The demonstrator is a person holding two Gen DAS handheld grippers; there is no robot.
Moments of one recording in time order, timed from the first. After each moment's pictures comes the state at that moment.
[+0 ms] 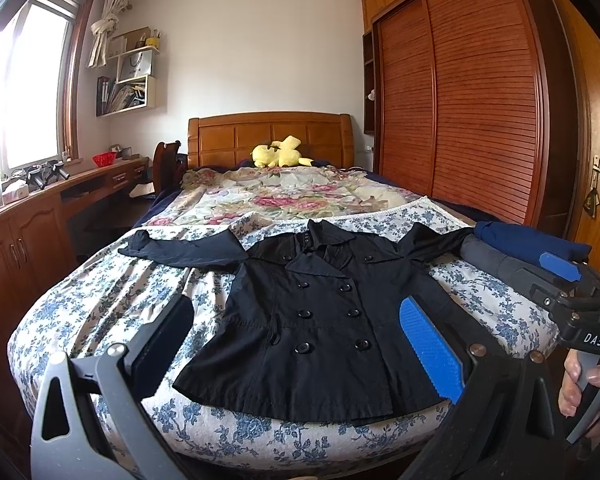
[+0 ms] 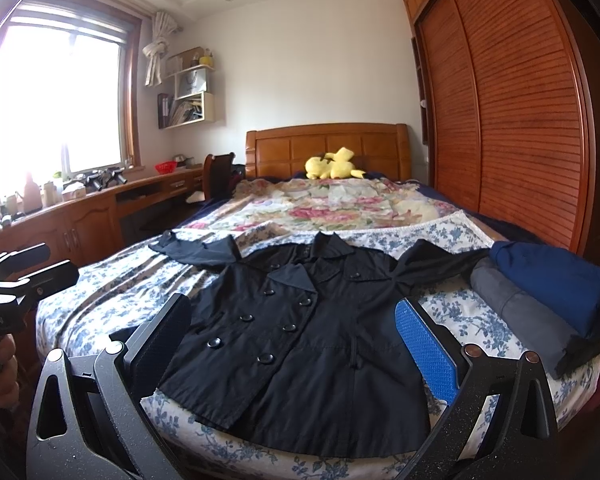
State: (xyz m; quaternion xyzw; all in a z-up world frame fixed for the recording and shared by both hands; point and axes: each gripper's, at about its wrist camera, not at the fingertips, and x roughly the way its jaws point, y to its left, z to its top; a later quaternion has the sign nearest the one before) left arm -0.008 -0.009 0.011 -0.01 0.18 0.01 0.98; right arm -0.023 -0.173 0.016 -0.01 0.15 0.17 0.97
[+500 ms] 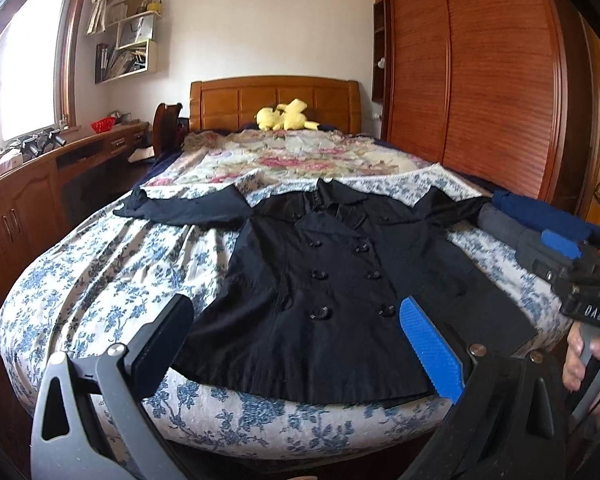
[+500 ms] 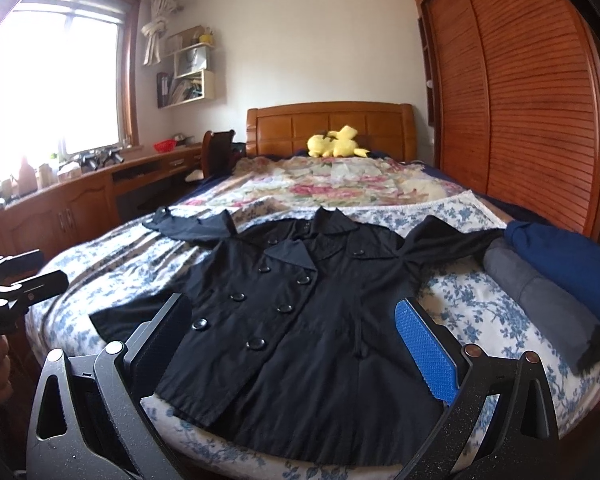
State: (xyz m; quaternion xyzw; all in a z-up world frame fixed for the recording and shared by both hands) left arm 0.031 0.016 -0.044 -0.02 0.25 0.01 0.97; right arm 0.022 -0.164 -0.026 -0.03 0.19 0.18 0.97
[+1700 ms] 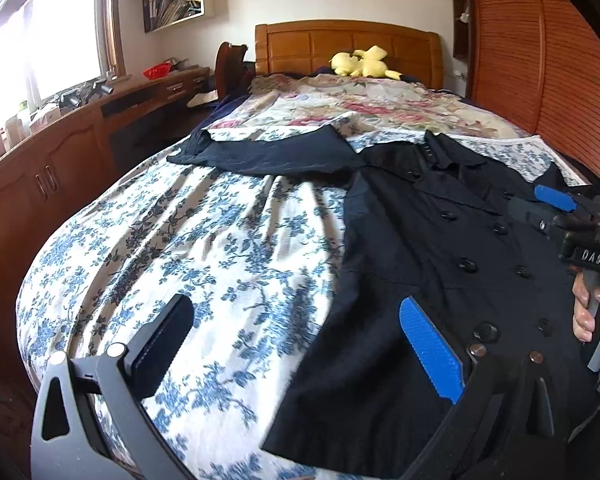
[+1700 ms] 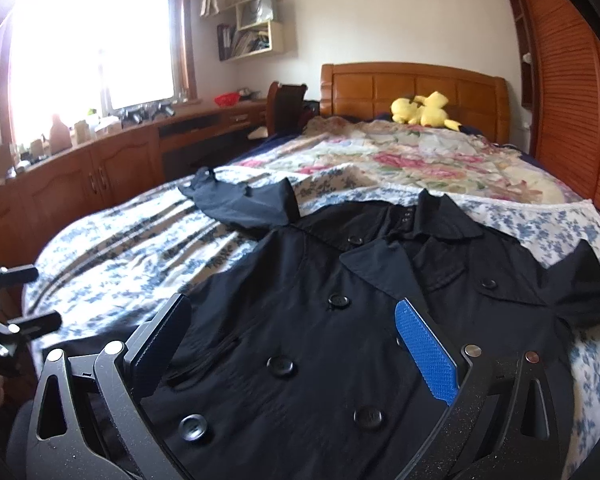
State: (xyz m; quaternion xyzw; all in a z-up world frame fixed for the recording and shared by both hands) left arm 0.148 0.128 -0.109 -0.03 0.34 0.13 0.93; right arm 0.234 -0.034 -0.088 -0.07 0.25 0.32 0.91
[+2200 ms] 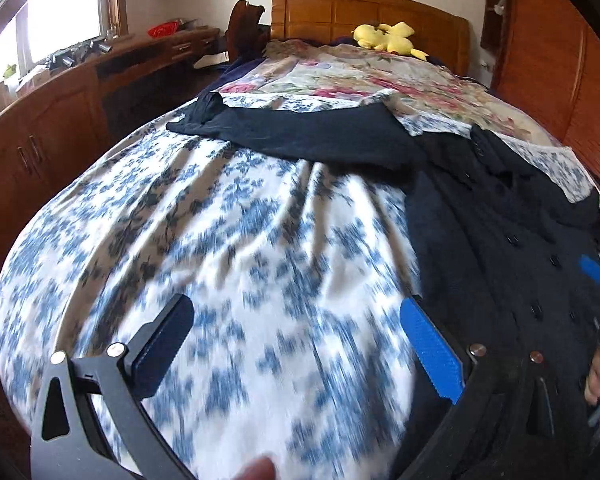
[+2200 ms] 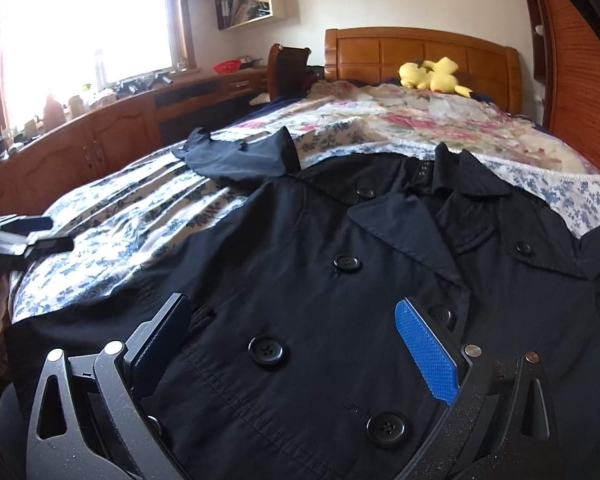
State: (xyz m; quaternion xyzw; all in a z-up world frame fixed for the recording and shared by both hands) left arm 0.241 0.215 -0.138 -0.08 0.39 0.13 0.91; right arm 0.258 -0.027 -0.135 -0.06 0.29 0.32 0.90
